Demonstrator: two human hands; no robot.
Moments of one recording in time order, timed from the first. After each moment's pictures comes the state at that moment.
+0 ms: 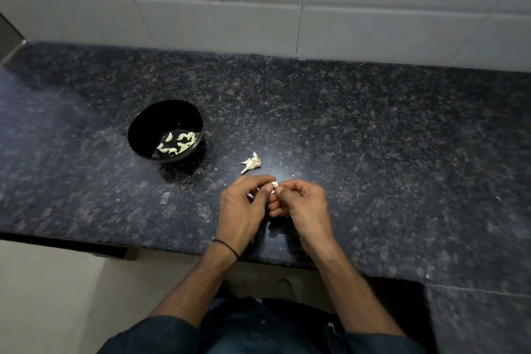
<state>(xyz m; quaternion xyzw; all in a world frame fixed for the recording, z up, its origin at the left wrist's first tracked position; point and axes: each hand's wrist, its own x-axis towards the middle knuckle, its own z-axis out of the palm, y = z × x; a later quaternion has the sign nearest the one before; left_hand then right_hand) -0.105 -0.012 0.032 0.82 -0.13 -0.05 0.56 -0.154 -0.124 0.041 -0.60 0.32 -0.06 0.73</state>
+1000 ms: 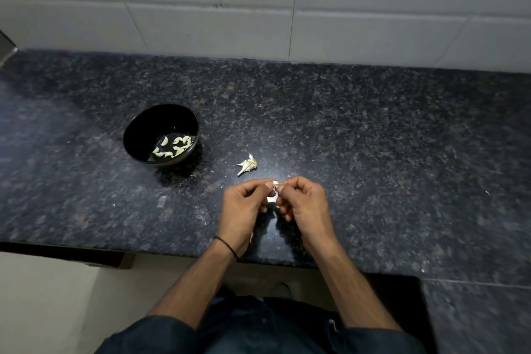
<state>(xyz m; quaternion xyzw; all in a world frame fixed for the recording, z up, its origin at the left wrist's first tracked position) -0.110 -0.022 0.038 0.67 0.03 -0.21 0.71 -0.162 -0.130 0.048 -0.62 0.31 -0.08 0.71</state>
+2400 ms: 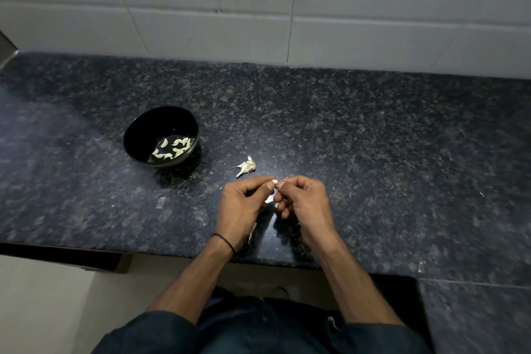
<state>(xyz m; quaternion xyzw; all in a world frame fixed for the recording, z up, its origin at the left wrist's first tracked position) -0.103 -0.017 0.039 0.72 -0.06 -0.18 0.67 -0.158 -0.133 0.055 -0.59 0.31 -0.07 0.74</state>
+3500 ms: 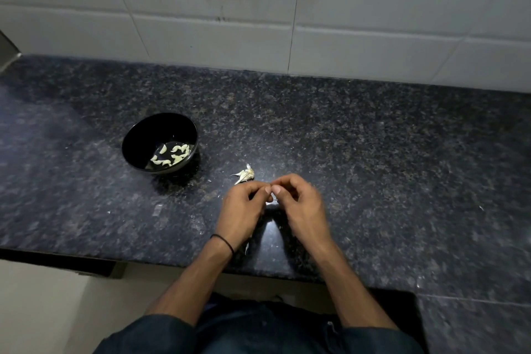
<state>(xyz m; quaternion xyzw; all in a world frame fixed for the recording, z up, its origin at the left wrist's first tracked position) -0.091 -0.024 0.043 0.80 -0.11 -0.18 0.57 -0.151 -0.146 0.041 -0.77 0.21 -0.13 0.59</state>
